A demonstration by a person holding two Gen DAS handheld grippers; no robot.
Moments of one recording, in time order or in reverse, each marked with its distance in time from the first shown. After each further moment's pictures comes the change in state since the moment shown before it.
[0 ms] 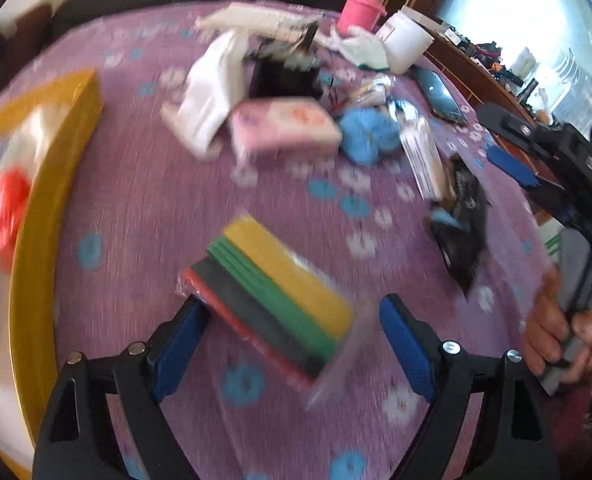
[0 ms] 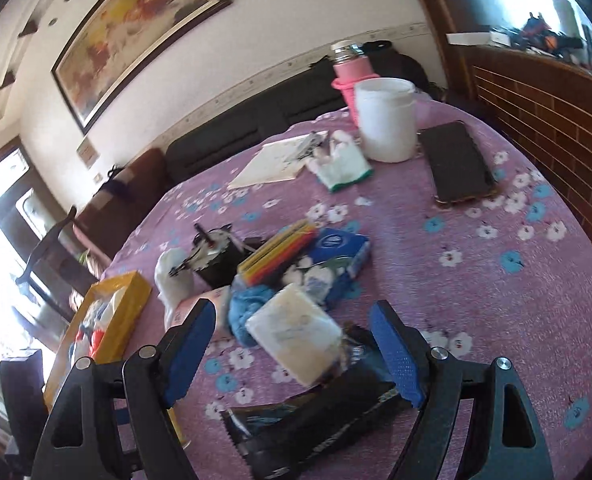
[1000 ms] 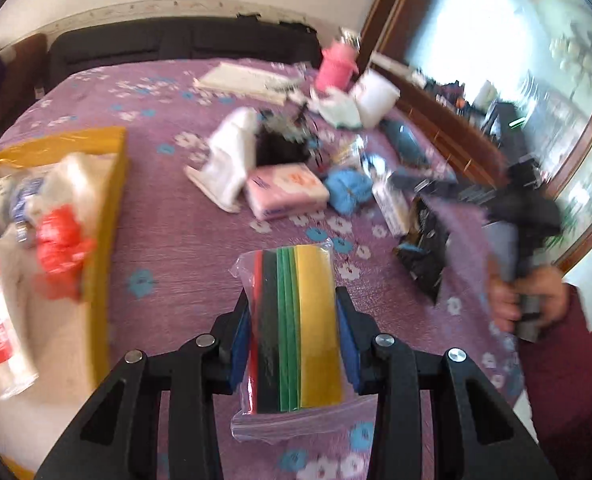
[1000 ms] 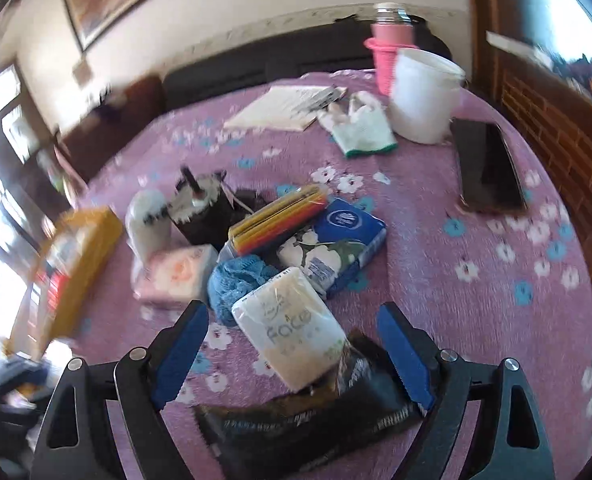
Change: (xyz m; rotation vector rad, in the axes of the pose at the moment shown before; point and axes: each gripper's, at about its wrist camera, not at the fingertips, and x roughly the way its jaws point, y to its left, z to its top) left arm -0.072 0.033 -0.019 0.012 -0.198 -0.102; right arm 0.057 0.040 0.011 -0.260 0.241 -0.114
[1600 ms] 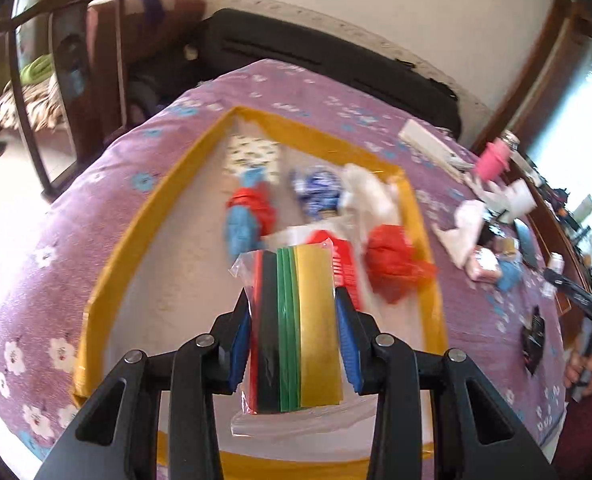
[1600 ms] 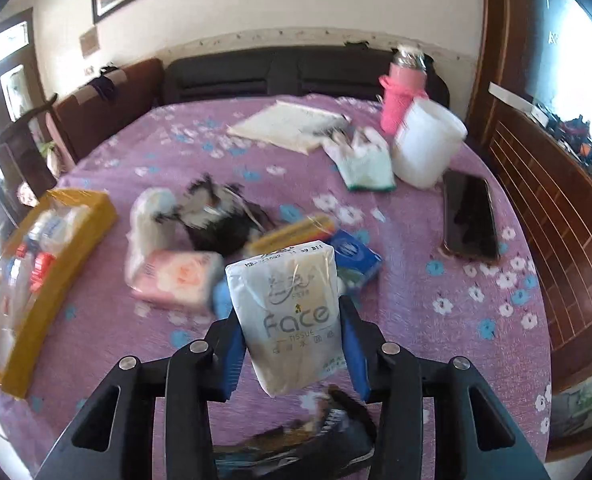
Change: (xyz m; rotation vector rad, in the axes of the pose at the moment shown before) left arm -0.098 0.196 -0.029 -0.383 -0.092 0.302; right arm -0.033 0.039 0.004 -0.108 -0.072 -0.092
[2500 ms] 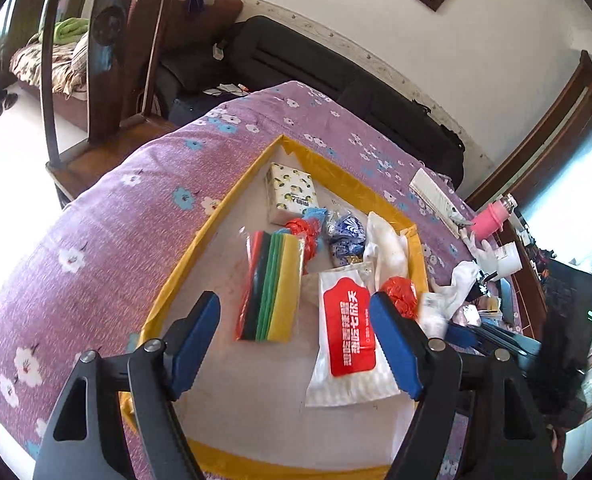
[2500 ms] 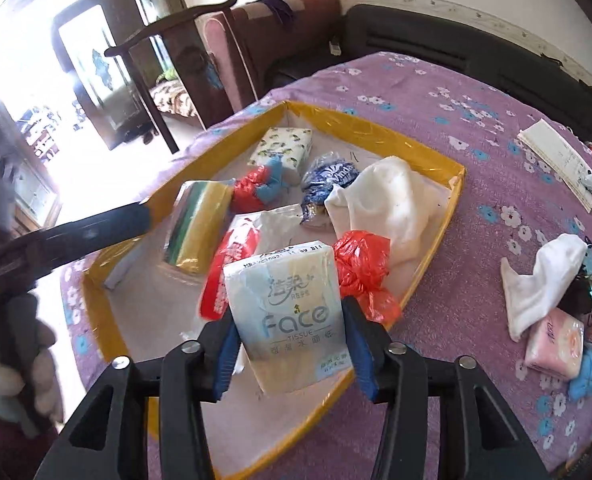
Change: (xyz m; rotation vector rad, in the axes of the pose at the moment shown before) left arm -0.026 0.047 0.013 -0.173 -0.076 -0.083; right arm 0.053 0.296 -0.001 -0.329 0.208 0.400
